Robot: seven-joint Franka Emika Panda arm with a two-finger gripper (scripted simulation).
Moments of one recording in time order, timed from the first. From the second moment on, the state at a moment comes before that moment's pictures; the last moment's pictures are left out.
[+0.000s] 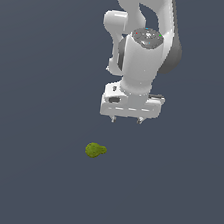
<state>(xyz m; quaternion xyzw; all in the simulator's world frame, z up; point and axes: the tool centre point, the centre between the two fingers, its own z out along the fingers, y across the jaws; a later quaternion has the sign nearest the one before) 0.017 0.059 0.211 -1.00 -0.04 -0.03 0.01</state>
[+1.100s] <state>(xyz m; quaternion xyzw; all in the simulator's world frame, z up) 0.034 0.039 0.188 -0.98 -0.19 -0.02 0.00</state>
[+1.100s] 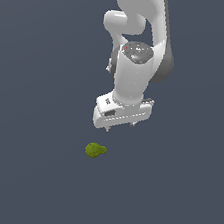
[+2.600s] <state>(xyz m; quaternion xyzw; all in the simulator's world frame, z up) 0.069 -0.017 0.124 -0.85 -0.53 0.00 -0.01</state>
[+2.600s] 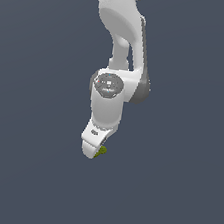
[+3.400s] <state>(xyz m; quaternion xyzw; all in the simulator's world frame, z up) 0.079 -0.044 0.095 -0.76 -0.65 0.00 0.00</state>
